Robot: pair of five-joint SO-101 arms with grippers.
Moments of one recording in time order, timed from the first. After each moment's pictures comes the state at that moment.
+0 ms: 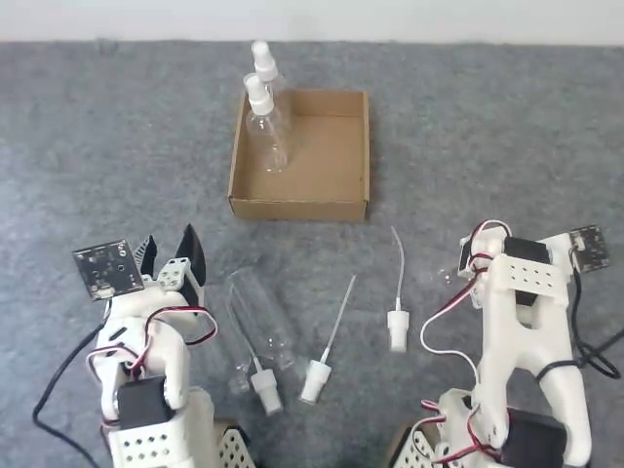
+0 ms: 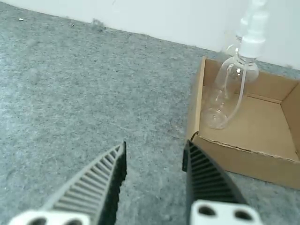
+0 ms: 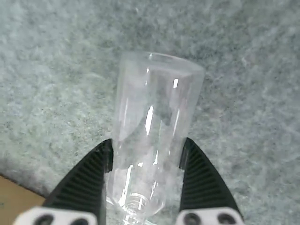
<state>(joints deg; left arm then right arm) -15.9 -103.3 90.4 52.1 12.1 8.3 -22.3 49.5 55.0 -65.8</state>
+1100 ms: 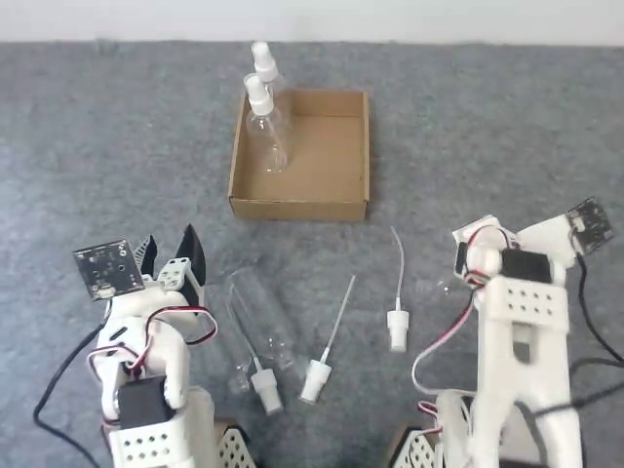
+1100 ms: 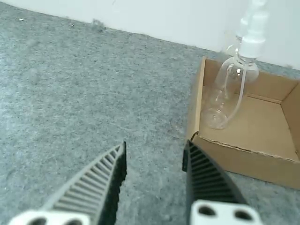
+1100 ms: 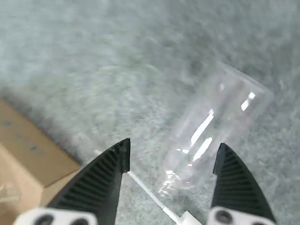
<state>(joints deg) -15.9 -103.3 90.4 52.1 12.1 5.0 -38.8 49.5 58.4 -54.7</state>
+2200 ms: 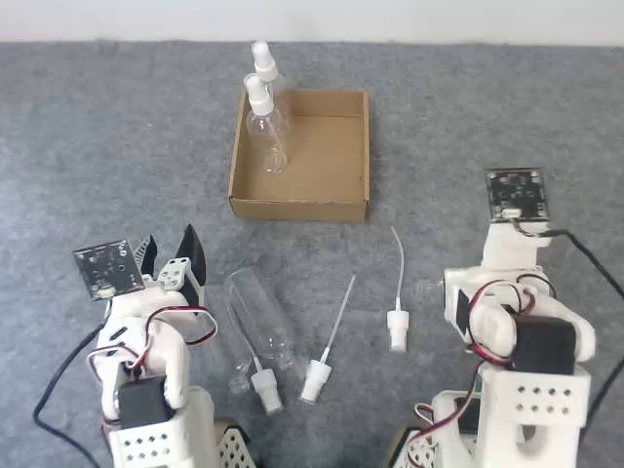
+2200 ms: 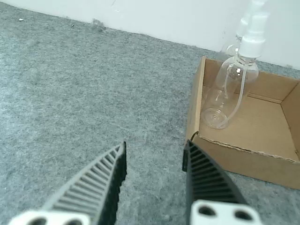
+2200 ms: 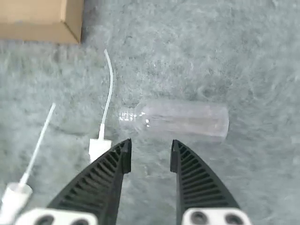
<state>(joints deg) -15.9 -103.3 90.4 52.1 12.1 0.1 -61.3 39.7 88.3 7.3</state>
